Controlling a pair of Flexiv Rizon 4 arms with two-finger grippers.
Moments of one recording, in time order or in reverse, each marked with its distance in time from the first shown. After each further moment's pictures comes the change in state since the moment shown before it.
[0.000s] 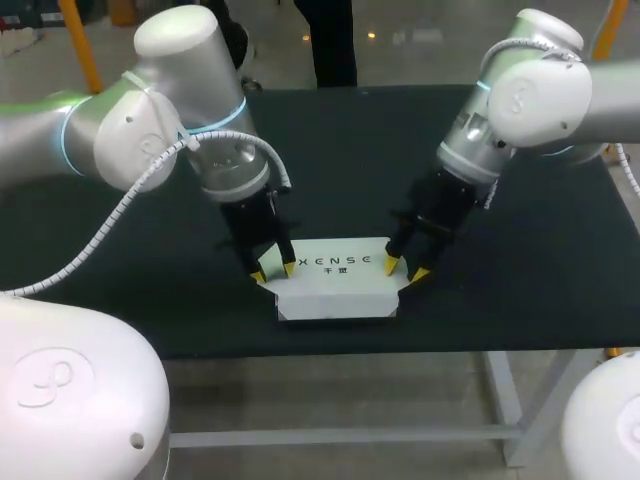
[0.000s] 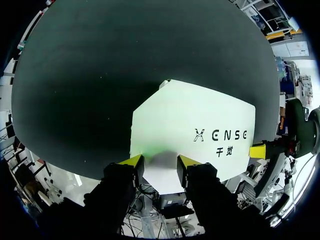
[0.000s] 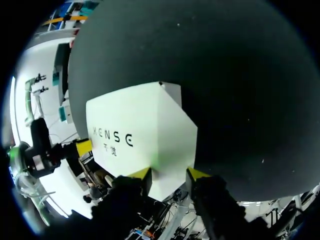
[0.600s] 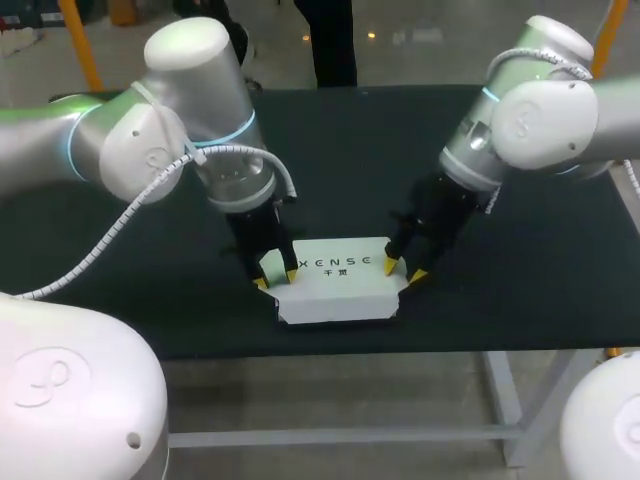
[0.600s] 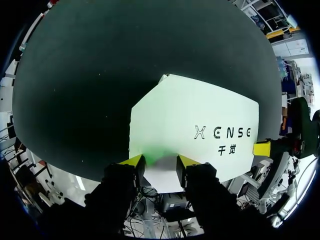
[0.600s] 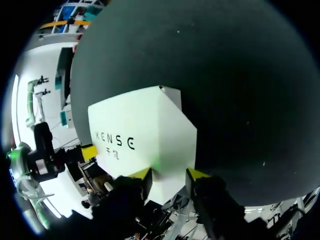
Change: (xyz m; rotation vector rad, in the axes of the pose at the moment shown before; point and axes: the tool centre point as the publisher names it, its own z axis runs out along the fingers) left arm 0.001 0.005 0.009 0.032 -0.020 0.010; right arm 0.001 0.004 0.003 -0.085 0.006 -0.011
